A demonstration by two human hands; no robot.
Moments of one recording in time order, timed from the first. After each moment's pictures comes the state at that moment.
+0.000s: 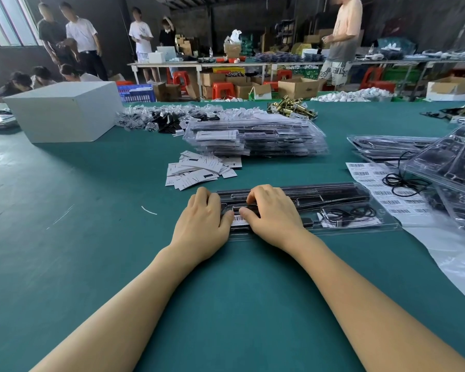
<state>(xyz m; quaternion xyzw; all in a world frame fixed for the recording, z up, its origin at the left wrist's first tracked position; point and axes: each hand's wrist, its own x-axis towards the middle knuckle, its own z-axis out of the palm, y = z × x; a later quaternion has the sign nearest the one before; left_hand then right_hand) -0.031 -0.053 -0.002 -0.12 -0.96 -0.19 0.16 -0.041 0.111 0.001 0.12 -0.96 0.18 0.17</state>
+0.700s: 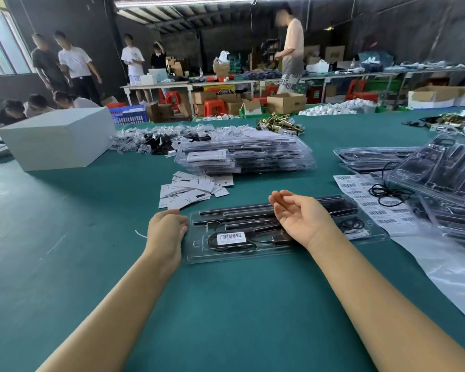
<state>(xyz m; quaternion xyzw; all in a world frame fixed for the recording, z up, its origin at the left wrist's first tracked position) -0.051 -0.075 0.021 0.17 -0.59 -0.79 0.05 -0.044 0.157 0.036 -0.17 -0.34 0.93 0.01</state>
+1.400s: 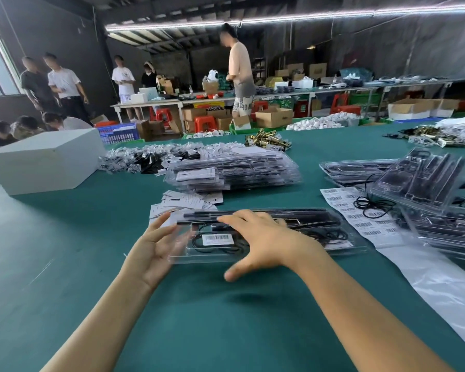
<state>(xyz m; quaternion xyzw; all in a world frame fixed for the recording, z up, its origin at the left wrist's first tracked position) -0.049 -0.086 0.038 0.05 -0.41 -0.91 -0.09 -0.017 0.128 0.068 0.15 -0.98 0.14 -0.06</state>
